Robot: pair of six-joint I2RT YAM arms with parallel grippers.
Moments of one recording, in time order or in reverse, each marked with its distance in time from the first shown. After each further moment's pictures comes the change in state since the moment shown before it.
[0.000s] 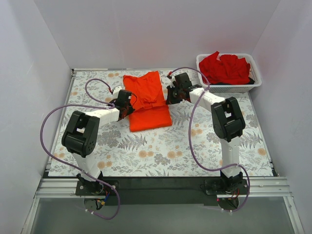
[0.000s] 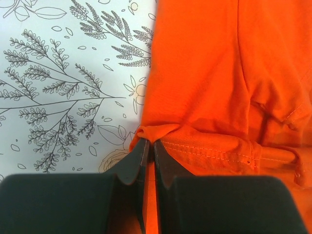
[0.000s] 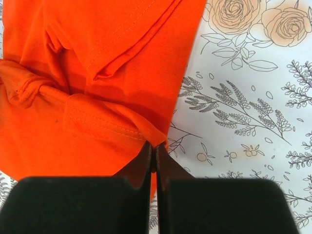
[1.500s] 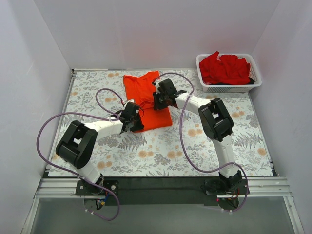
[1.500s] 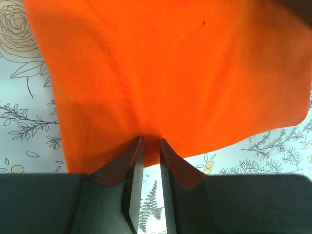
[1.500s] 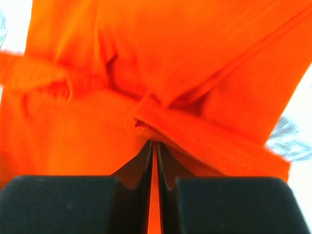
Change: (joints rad) left arm -0.177 -0.153 -0.175 -0.094 0.243 -0.058; right arm 0.156 0.098 0.045 0.069 0.040 0.002
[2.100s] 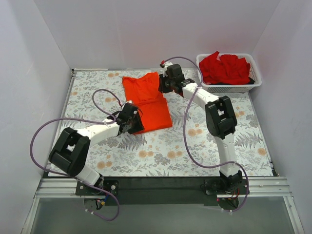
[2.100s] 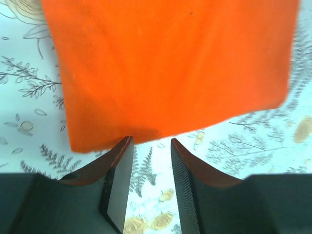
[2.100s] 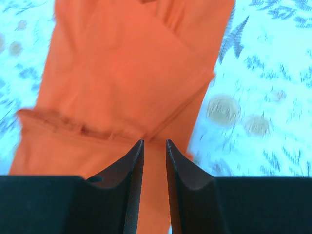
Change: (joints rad) left arm -0.011 -0.095 -0.023 -0.089 0.014 -0.035; right arm -0.093 0.056 0.242 0.018 0.097 -0.029
